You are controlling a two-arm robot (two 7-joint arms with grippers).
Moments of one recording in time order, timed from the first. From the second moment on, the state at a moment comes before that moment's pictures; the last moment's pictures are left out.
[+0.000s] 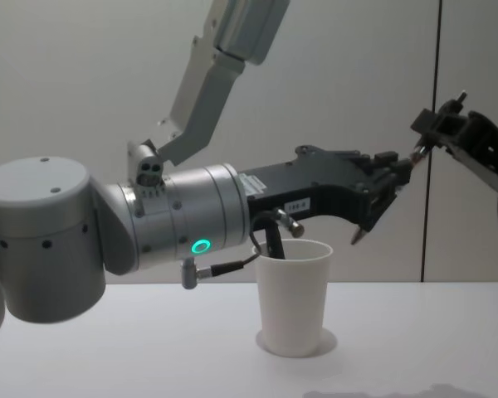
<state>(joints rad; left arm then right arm) -0.52 0.12 0.38 -1.22 -0.13 -0.21 -0.76 0.13 0.22 -0.22 -1.60 0.84 -0.05 0.34</state>
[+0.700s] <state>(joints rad) -0.52 0.12 0.39 -1.22 -0.13 -0.21 -0.76 0.13 0.23 -0.22 -1.61 0.82 -0.06 0.34</state>
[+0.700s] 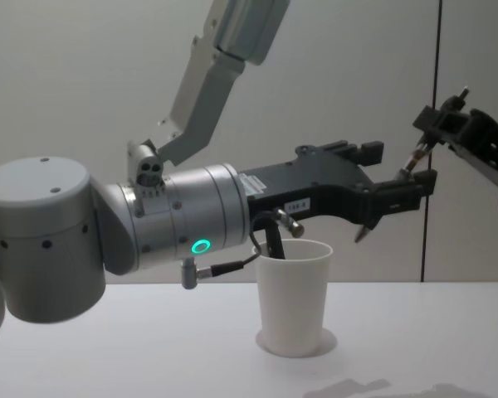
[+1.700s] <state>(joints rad) -0.52 0.12 0.39 -1.22 -0.13 -0.21 -0.76 0.18 0.33 -0.15 -1.60 0.76 -0.05 0.47</state>
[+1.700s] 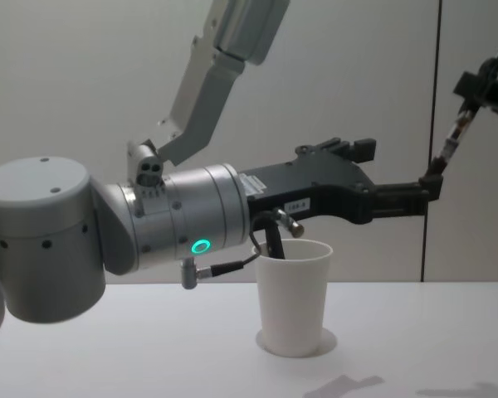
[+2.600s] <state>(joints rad) -0.52 0.12 0.39 -1.22 -0.13 -0.21 -0.76 0.37 0.38 -0.11 -1.35 0.74 -0.04 0.78</state>
